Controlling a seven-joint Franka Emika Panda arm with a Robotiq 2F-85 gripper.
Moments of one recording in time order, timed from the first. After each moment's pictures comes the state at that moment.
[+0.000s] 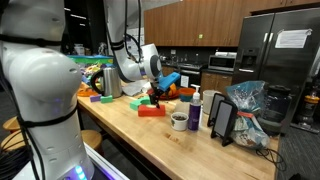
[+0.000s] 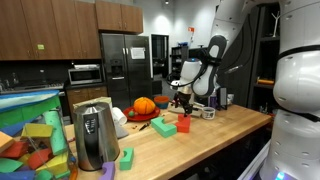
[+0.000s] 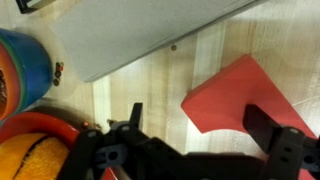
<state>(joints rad) -0.04 0.13 -0.09 -2.62 -0.57 3.09 -1.01</state>
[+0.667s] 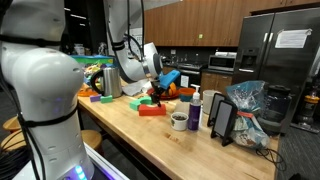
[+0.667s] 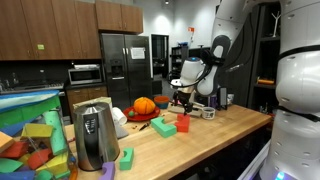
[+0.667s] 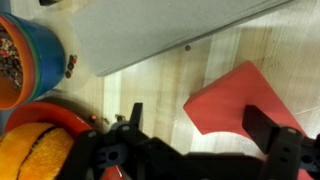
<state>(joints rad) 0.01 0.13 -0.16 -2.60 -0.71 3.11 -0.95</state>
